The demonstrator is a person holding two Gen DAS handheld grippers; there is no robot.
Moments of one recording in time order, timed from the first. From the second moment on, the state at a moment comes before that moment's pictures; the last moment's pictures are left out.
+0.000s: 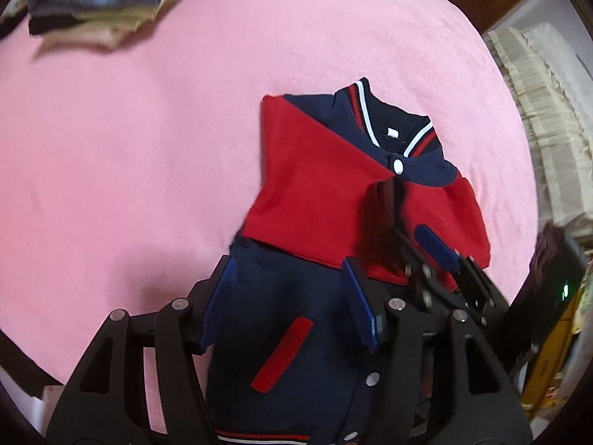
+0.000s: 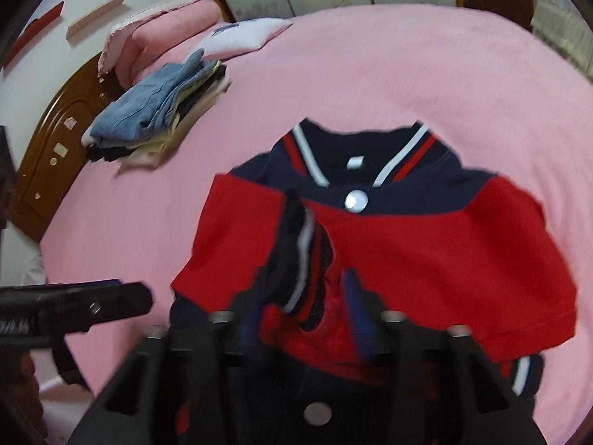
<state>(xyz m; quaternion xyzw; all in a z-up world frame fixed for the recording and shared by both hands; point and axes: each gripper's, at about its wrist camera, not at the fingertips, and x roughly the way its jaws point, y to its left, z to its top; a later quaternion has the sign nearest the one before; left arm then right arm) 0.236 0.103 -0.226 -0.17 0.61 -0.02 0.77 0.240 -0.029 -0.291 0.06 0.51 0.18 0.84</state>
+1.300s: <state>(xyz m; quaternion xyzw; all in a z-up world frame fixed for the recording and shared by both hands) 0.299 -0.056 -0.184 -0.08 0.50 -0.09 0.86 0.204 -0.263 -0.323 0.17 0.55 0.04 0.81</state>
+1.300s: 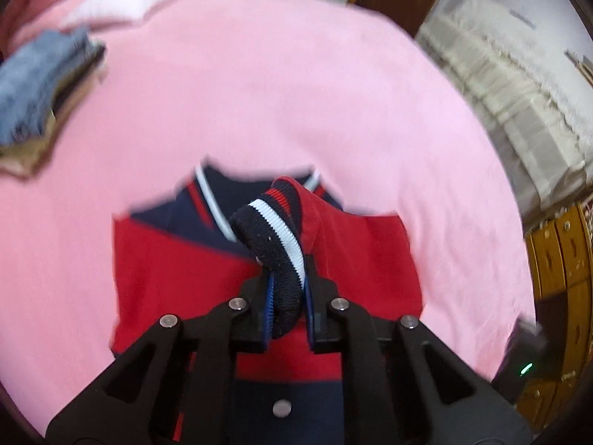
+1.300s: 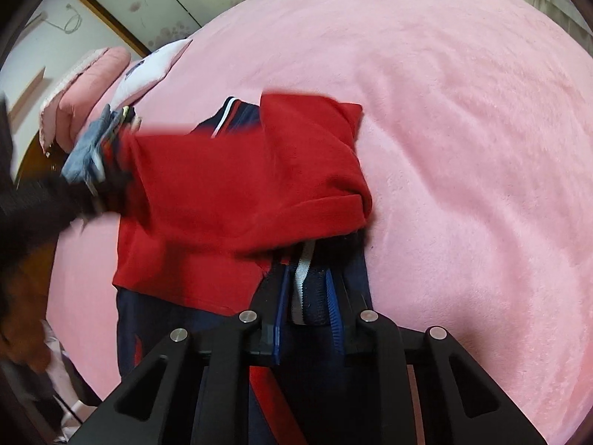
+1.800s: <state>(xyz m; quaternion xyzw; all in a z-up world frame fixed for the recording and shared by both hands) 0.273 0.036 -0.208 -0.10 0.56 -0.01 0.82 0.210 -0.283 -0.321 0.16 0.56 0.04 0.81</state>
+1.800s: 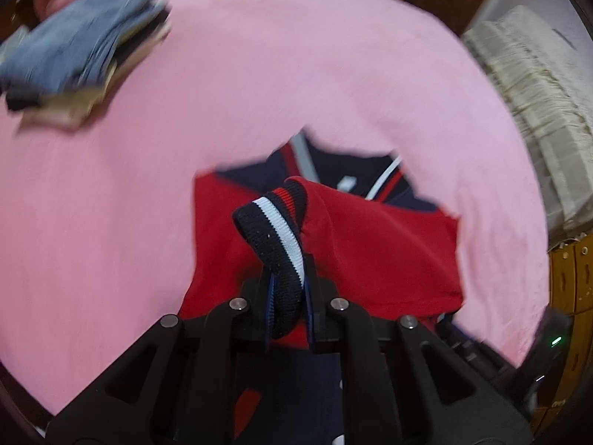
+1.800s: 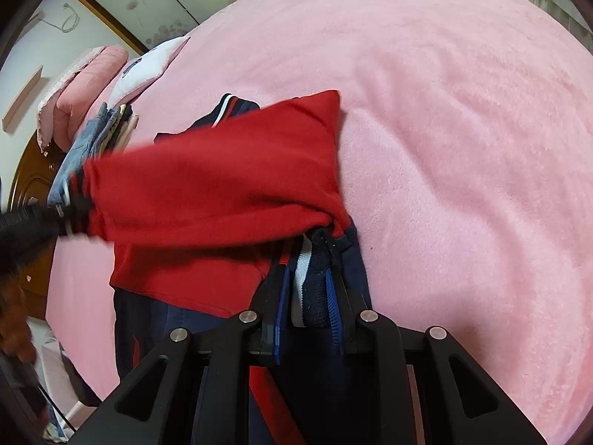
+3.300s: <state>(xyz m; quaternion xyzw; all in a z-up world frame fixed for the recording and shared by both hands) 0.253 0.040 -0.231 -0.10 0.55 0.00 0.83 0.263 -0.304 -0.272 0.18 0.52 0.07 0.83</state>
